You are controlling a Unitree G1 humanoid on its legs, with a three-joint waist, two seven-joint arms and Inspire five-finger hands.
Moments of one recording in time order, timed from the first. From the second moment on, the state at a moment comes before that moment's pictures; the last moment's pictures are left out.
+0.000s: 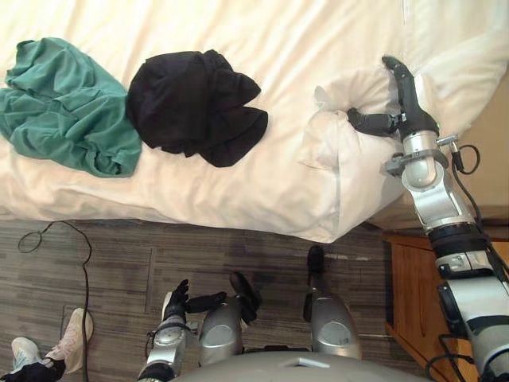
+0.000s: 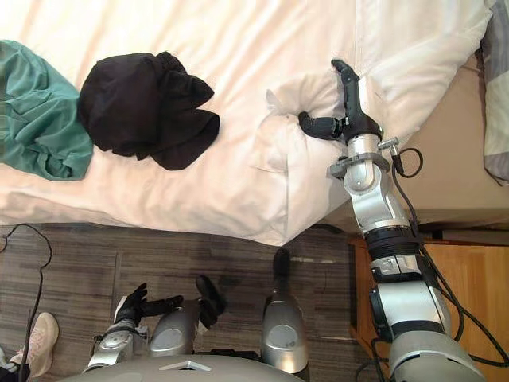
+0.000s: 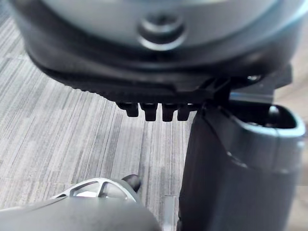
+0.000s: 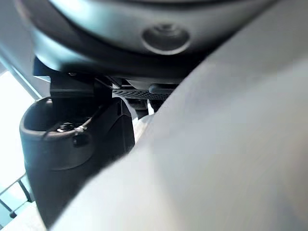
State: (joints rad) left arm 0.04 0.09 0.09 0.97 0.00 -0.09 0.14; right arm -0.62 -0.61 0.09 0.46 -0.35 -0.05 -0.22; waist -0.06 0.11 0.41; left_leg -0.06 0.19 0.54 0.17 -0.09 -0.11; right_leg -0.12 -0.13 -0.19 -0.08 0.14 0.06
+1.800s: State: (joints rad) left arm 0.07 0.00 0.22 1.01 0.00 -0.01 0.10; right arm -0.17 -0.20 -0.50 -0.03 0.58 -0.15 -0.30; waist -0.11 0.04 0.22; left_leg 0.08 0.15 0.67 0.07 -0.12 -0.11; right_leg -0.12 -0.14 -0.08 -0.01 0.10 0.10
